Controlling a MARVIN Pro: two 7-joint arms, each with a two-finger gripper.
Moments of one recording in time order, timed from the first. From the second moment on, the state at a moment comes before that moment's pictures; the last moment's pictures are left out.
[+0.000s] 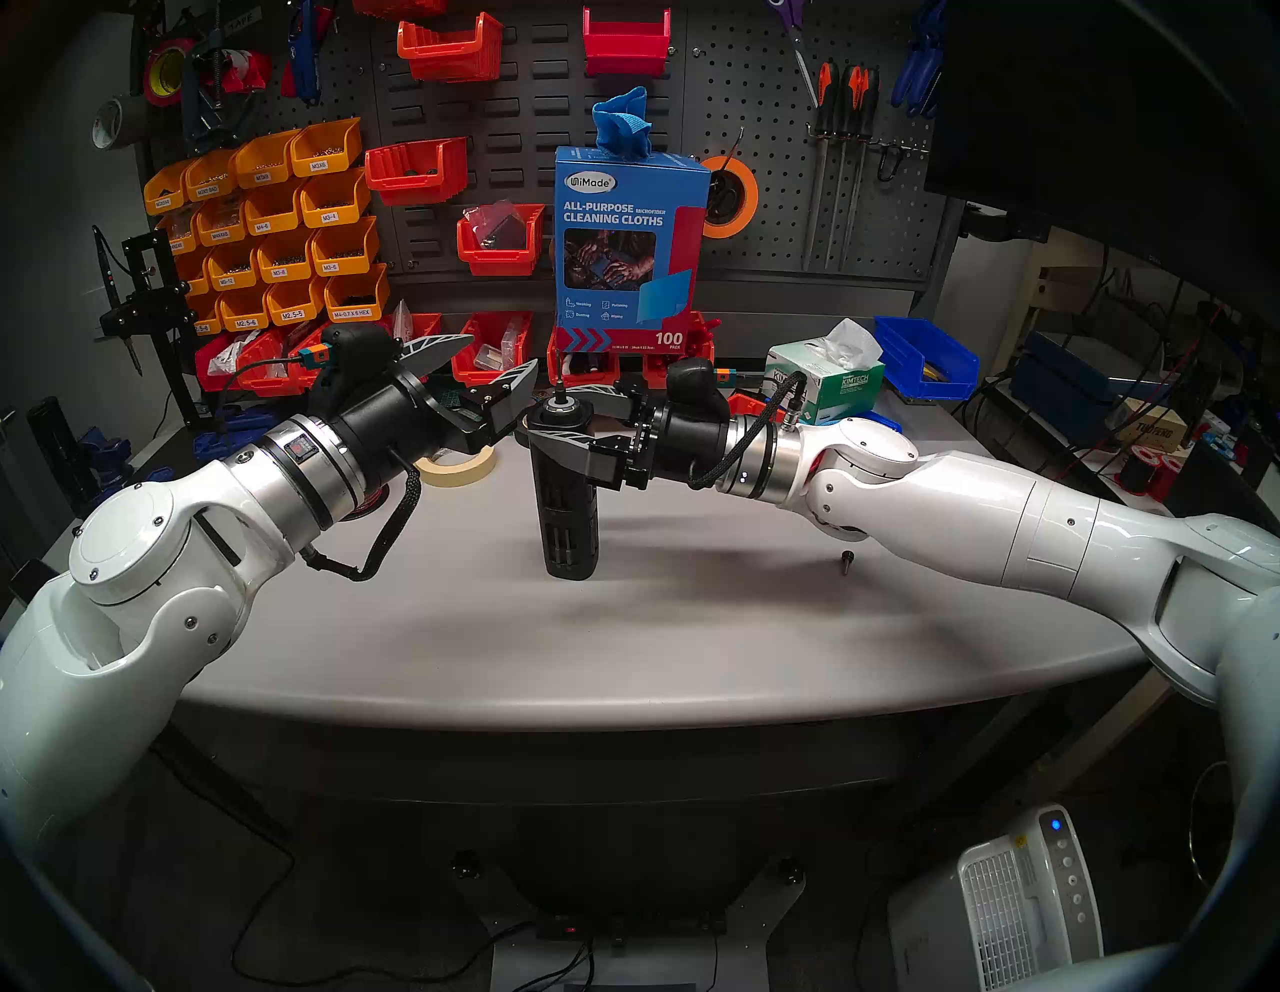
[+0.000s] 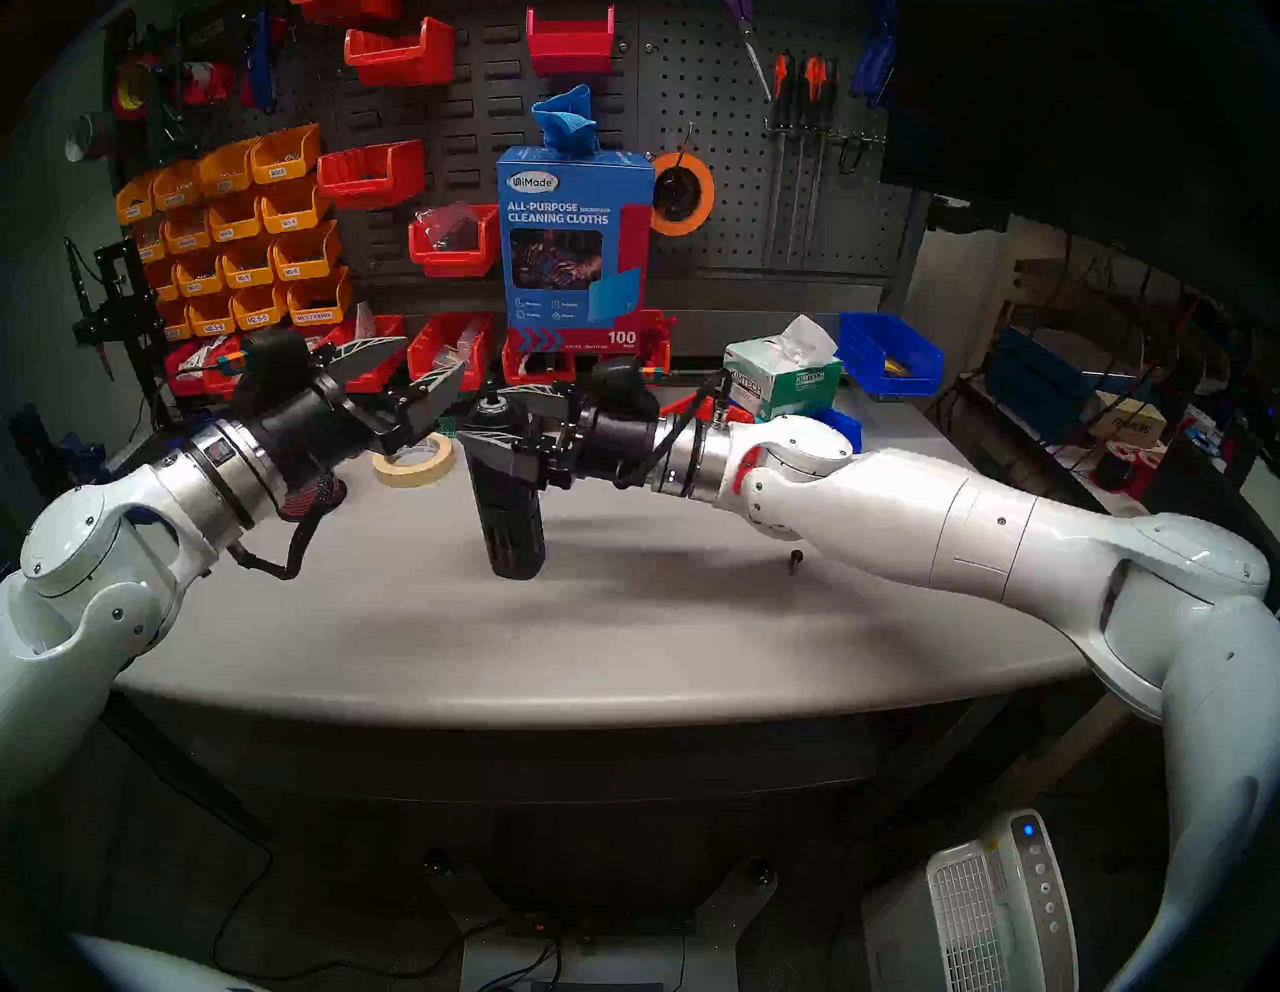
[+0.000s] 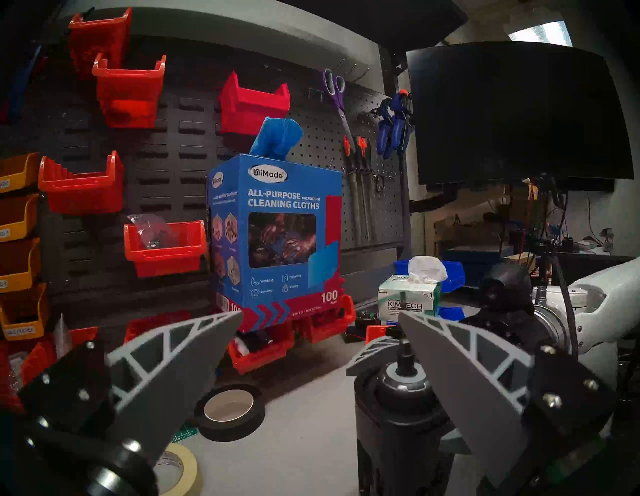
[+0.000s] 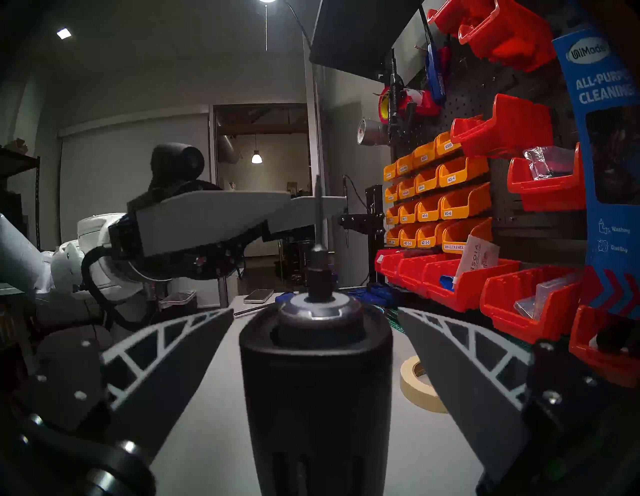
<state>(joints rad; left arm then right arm) 1.90 -0.57 -1.78 -2.30 -0.97 0.09 -0.06 -0.35 -0.82 0.04 -1.46 1.46 -0.31 0.74</state>
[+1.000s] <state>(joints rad) 2.12 -0.68 -1.88 -2.32 -0.78 0.05 0.03 -0.35 -0.75 0.14 -1.55 1.53 -0.43 0.68</state>
